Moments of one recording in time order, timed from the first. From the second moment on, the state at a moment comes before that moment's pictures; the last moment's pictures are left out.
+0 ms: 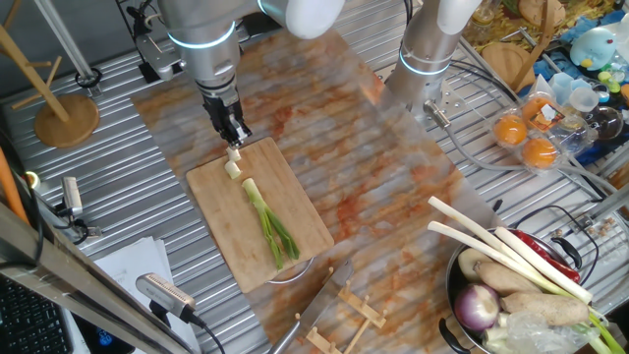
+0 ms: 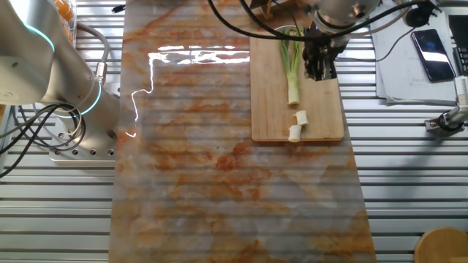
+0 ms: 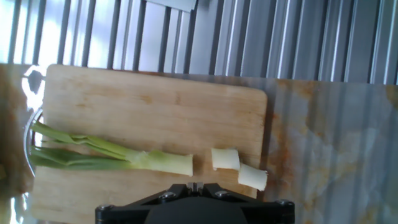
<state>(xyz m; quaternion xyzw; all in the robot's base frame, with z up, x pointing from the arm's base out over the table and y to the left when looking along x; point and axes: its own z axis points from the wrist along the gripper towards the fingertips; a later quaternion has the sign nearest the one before) 0.523 0.037 0.181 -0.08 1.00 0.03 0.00</state>
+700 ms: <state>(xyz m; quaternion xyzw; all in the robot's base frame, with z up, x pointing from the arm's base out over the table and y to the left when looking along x) 0.527 0.055 0.180 -0.07 1.00 0.03 0.00</state>
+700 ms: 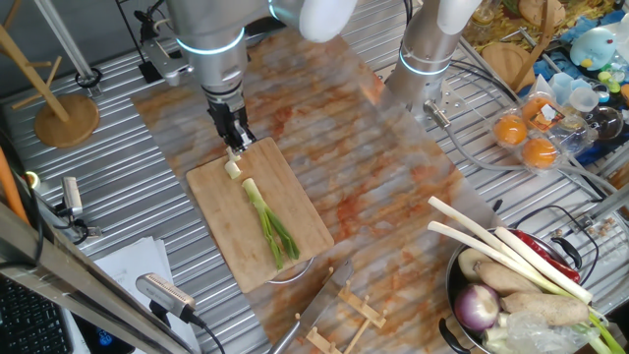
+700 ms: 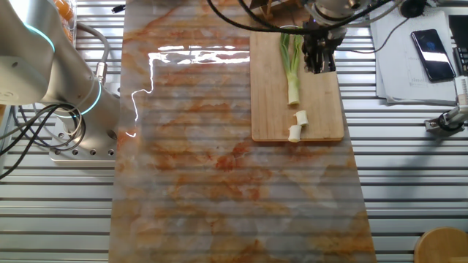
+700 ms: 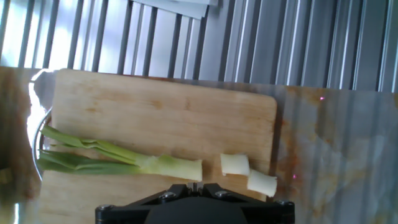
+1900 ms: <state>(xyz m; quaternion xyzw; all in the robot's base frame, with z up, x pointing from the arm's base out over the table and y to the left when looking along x) 0.515 0.125 0.164 -0.07 0.99 0.06 -0.06</state>
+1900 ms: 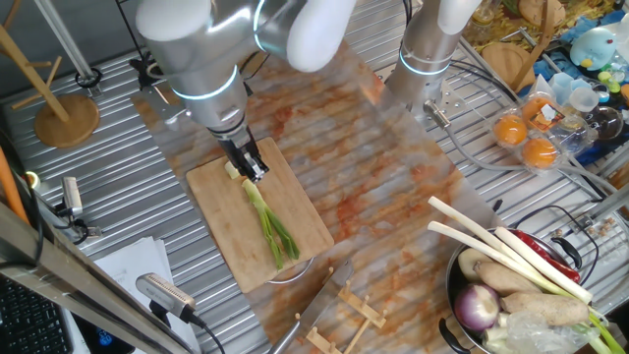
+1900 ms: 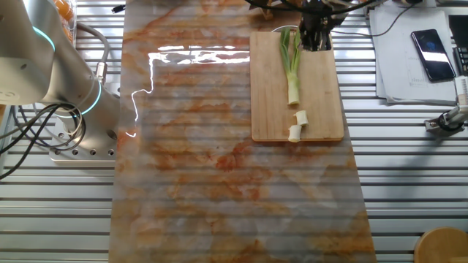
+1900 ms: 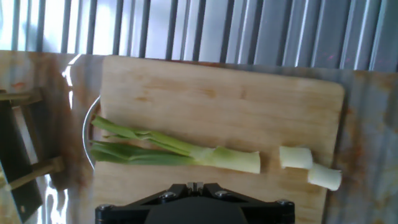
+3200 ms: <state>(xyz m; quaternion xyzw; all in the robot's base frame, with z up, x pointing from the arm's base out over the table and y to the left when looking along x) 0.517 0.147 0.148 -0.09 0.99 0.05 -0.08</state>
